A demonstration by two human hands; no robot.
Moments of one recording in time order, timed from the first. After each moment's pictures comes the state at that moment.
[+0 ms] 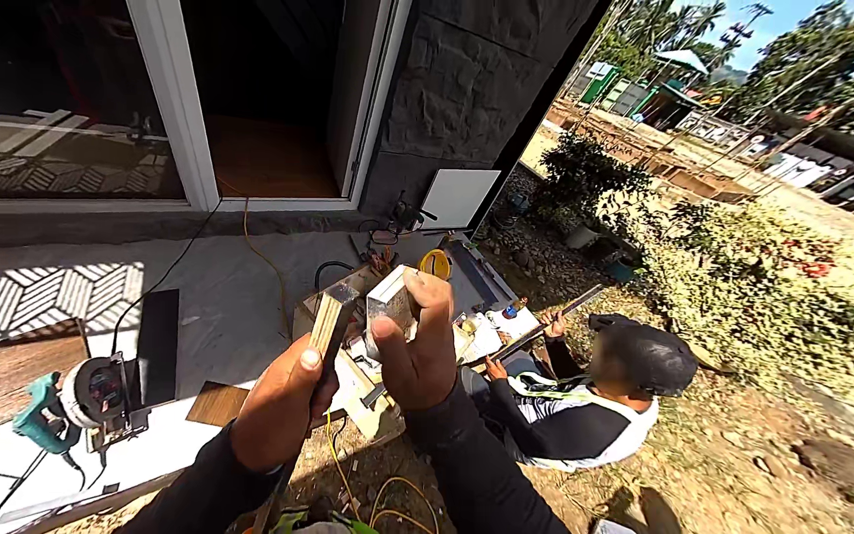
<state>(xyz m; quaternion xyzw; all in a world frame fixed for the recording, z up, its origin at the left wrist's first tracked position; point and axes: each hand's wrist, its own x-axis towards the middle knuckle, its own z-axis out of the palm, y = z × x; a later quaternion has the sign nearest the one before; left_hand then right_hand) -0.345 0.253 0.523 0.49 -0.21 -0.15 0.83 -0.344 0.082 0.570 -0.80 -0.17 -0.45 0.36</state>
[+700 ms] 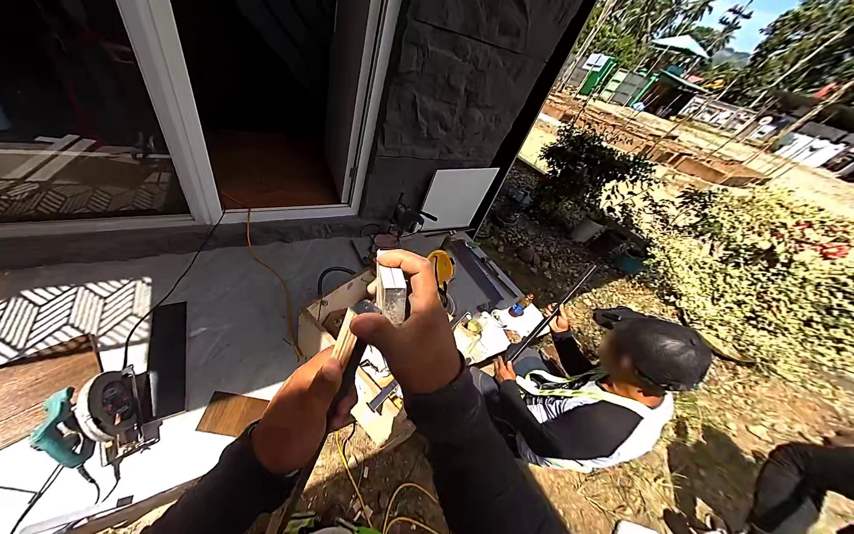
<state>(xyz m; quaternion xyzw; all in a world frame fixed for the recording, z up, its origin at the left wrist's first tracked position) -0.353 0.239 0.523 0.50 -0.24 -0.20 0.81 -0.348 0.081 0.605 -0.80 -0.11 -0.25 0.53</state>
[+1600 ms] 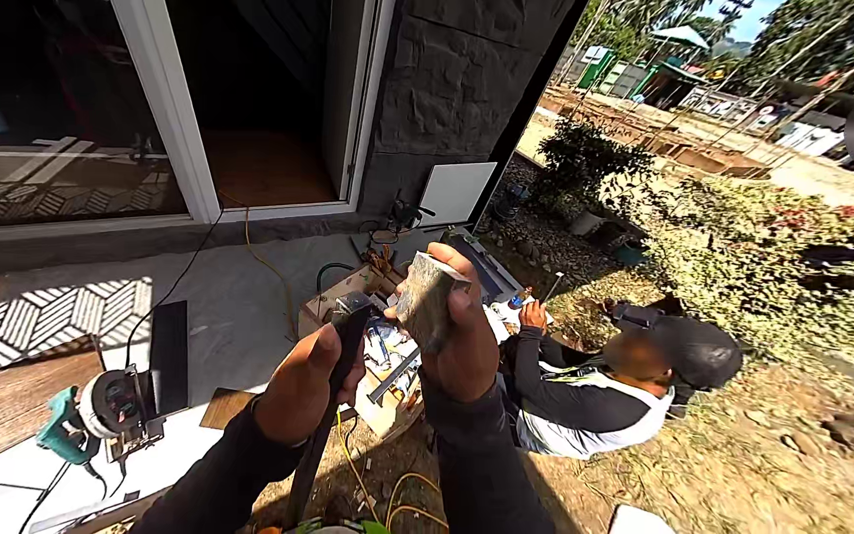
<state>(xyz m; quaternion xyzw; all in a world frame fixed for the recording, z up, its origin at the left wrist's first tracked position) -0.349 0.227 0.542 0.45 -0.27 -0.20 0.83 -0.373 0.052 0.589 -0.61 -0.13 -0.26 0.73</state>
